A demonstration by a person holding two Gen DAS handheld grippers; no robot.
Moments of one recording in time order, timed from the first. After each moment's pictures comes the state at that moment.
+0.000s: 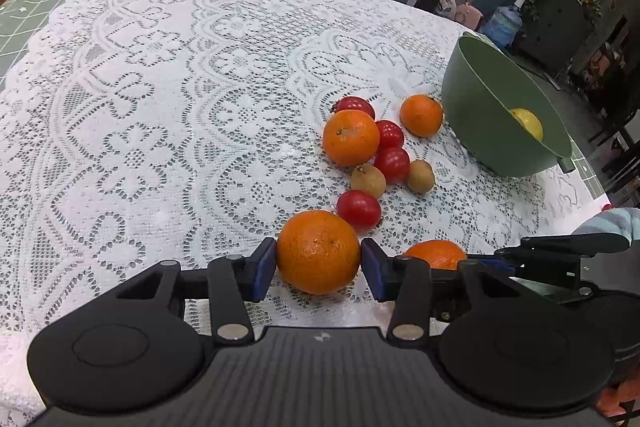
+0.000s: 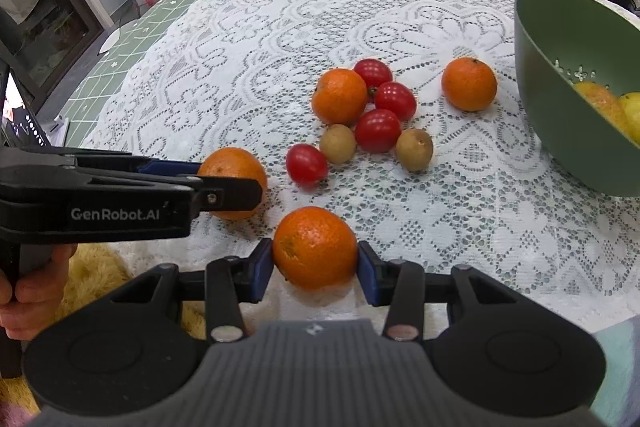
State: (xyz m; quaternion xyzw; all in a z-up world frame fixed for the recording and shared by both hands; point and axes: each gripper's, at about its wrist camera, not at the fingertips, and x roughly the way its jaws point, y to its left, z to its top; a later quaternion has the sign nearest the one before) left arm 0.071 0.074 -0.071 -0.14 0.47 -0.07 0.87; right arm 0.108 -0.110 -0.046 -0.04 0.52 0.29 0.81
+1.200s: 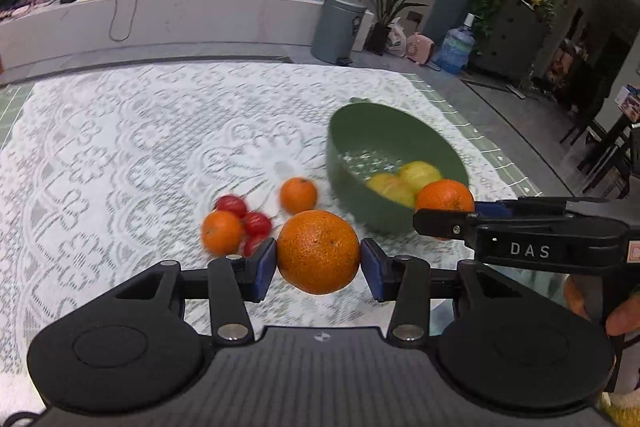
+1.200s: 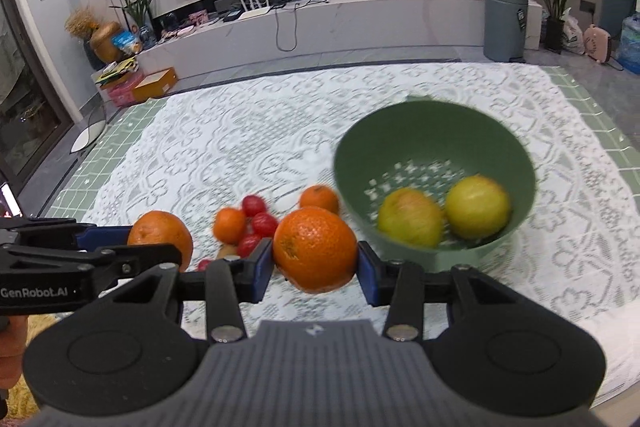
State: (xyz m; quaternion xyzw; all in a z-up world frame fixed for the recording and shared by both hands) left arm 0.071 -0.016 0.021 -0.08 0.40 -0.12 0.91; right arm 0.126 -0.232 0.047 0.02 0.41 0.22 0.88
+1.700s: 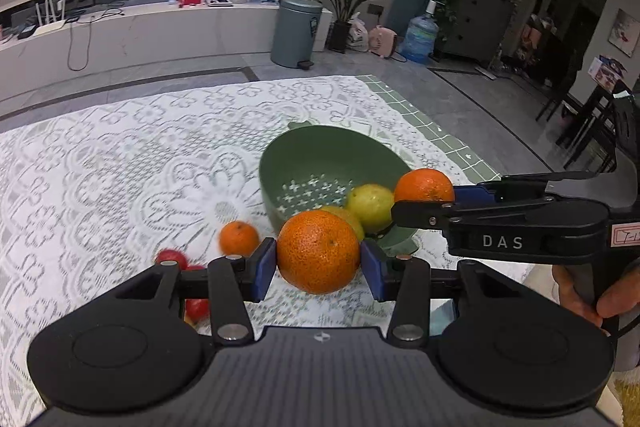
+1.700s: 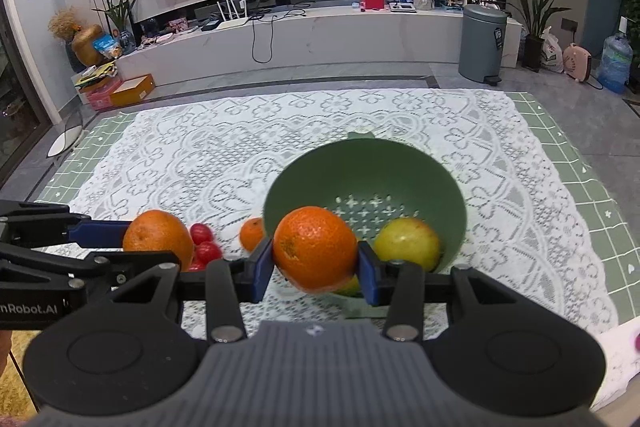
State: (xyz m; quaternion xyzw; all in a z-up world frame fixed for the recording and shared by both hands) left arm 0.112 -0.069 0.038 -0.04 0.39 -0.17 0.91; right arm 0.156 -0.271 0.069 0.00 0.40 0.20 0.90
